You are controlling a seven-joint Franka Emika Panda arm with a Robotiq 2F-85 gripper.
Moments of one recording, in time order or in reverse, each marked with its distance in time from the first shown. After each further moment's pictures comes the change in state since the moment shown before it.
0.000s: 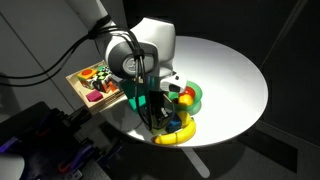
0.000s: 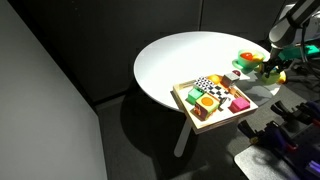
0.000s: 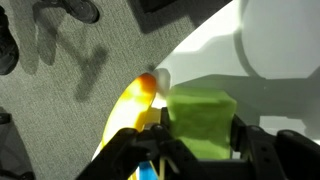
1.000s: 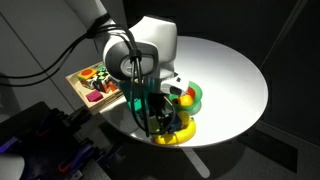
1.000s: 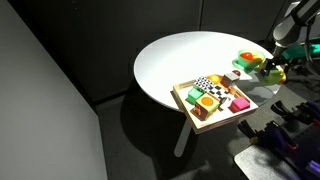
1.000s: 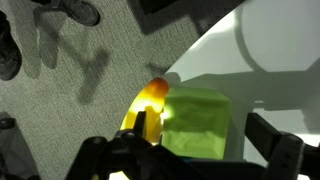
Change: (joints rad) arm -0.022 -0.025 -0.007 -0.020 0.001 0.001 0.000
